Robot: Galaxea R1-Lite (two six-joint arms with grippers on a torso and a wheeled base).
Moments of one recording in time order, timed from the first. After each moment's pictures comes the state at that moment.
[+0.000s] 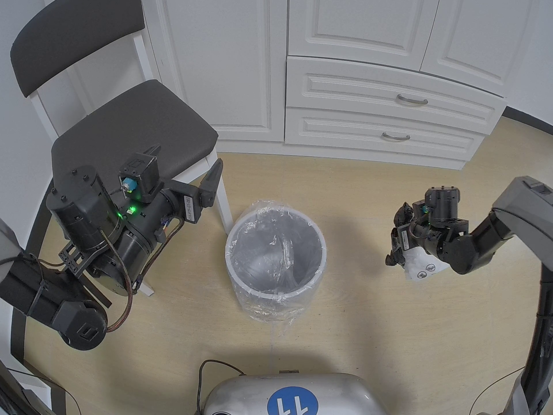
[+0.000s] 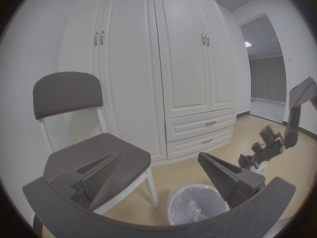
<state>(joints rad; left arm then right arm) -0.53 1.77 -0.61 -1.38 0.25 0.25 0.19 2.23 -1.07 -0.75 -0.26 -0.22</state>
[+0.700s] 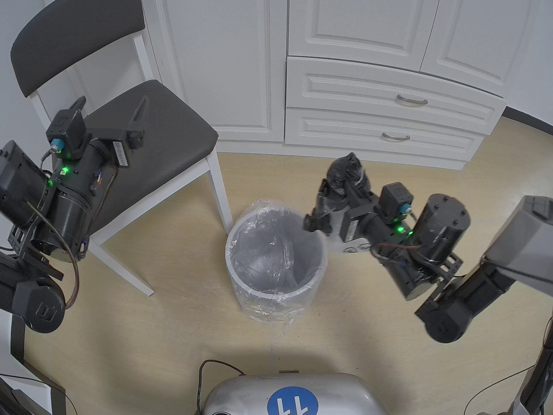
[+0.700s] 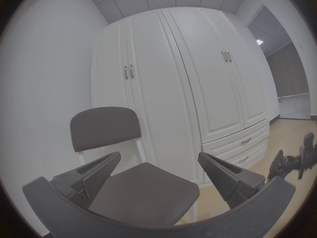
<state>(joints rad) -0.40 1.61 -0.62 -1.51 0.34 0.39 0.62 2.05 -0.75 -1.54 -0.29 -0.12</state>
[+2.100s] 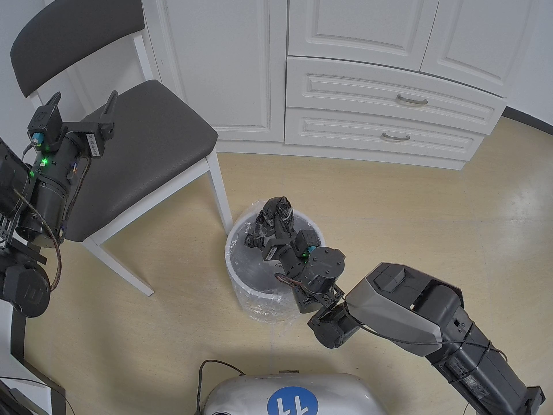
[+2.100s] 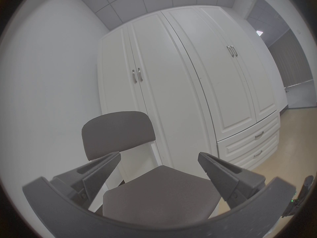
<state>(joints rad) -0.25 1.59 -0.63 -1.51 0.27 0.41 0.69 2.80 -1.59 -1.55 -0.37 0.16</state>
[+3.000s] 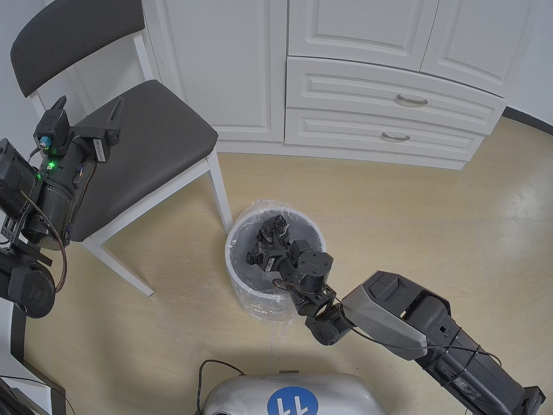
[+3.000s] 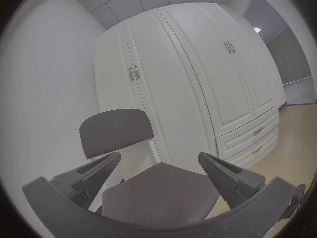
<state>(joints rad) -0.25 1.61 -0.63 -1.51 0.27 0.42 0.66 2.92 -1.76 -1.33 -0.34 0.19</state>
